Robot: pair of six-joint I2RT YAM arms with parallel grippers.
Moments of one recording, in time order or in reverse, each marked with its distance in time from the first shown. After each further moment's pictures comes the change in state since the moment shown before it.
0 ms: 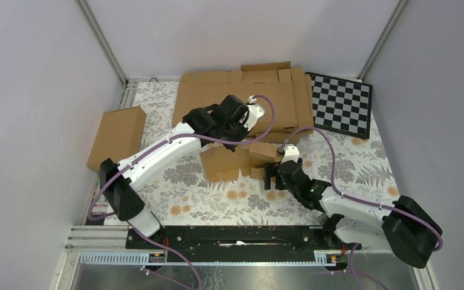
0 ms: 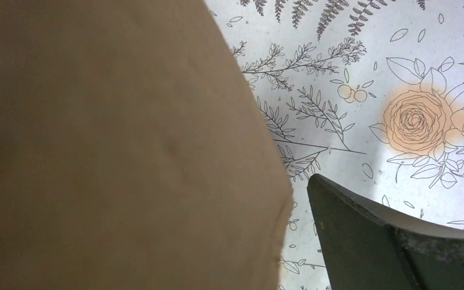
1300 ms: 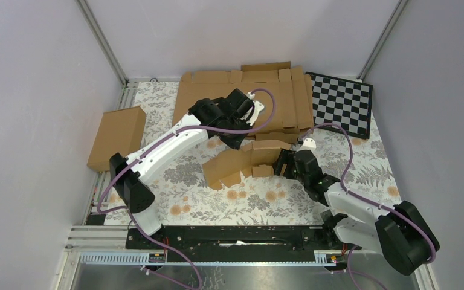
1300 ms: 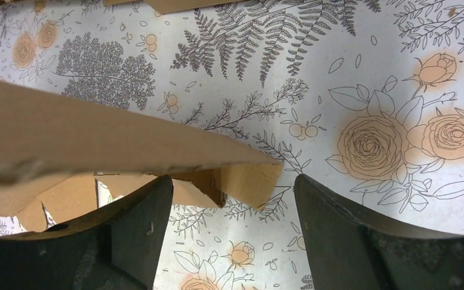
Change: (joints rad) left arm 0.001 0.108 0.187 -0.205 0.040 -0.196; right arm -0.254 0.006 -0.022 0.106 -0.142 0.097
